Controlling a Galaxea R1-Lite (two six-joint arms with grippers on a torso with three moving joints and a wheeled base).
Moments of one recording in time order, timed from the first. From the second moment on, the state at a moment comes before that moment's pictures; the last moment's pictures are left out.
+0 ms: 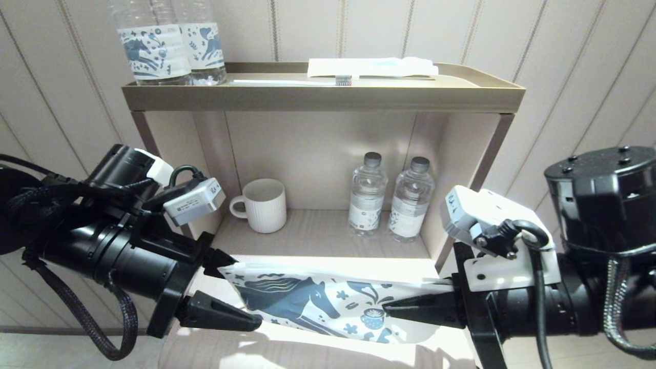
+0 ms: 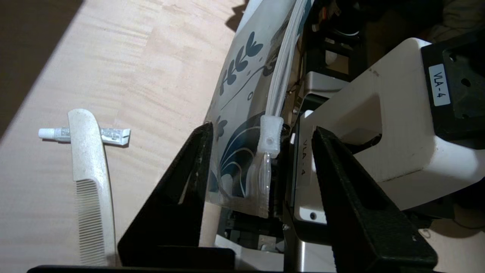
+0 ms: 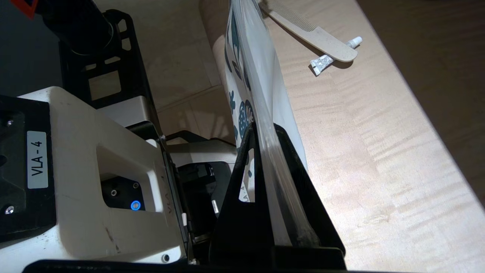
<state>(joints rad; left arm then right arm) -0.41 1.59 -1.07 0.47 -0.97 0.64 0.70 1.39 -0.90 -0.01 0.47 -0.21</state>
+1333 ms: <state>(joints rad) -0.43 1.59 -1.09 0.47 -0.97 0.63 0.79 1.58 -1.01 -0.03 0.46 -0.21</state>
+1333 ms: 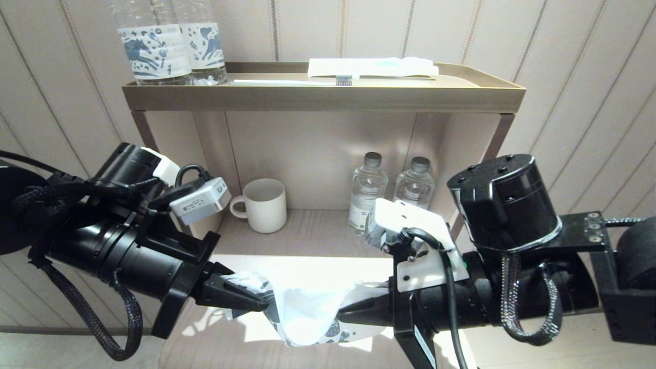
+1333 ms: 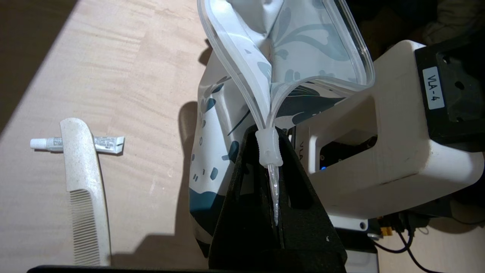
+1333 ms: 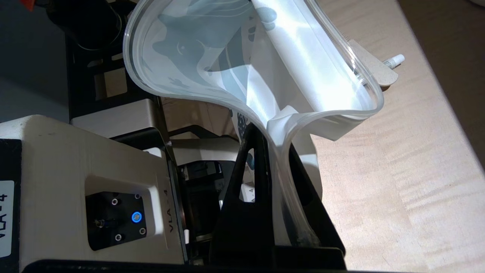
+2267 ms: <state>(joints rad) -0.42 1.49 -0.96 0.25 -0.86 0.63 0.71 1.48 -0.99 -0.03 0.39 -0.20</state>
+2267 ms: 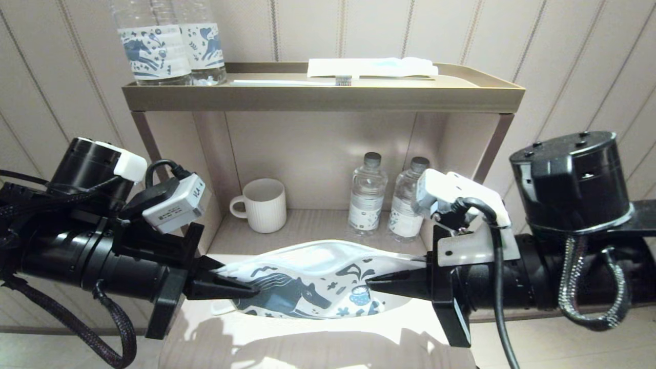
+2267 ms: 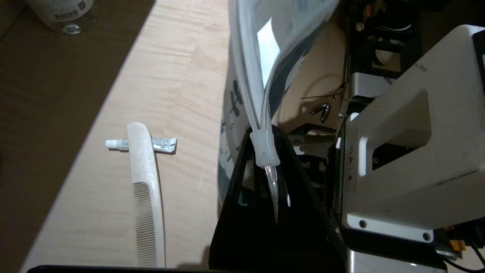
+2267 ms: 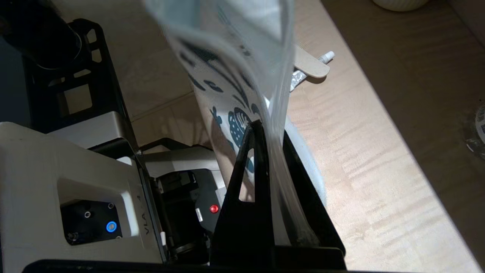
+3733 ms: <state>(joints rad) -0.38 1.42 -0.95 0.21 -0.82 0.57 0.74 1.53 -1.09 0.09 0.33 -0.14</state>
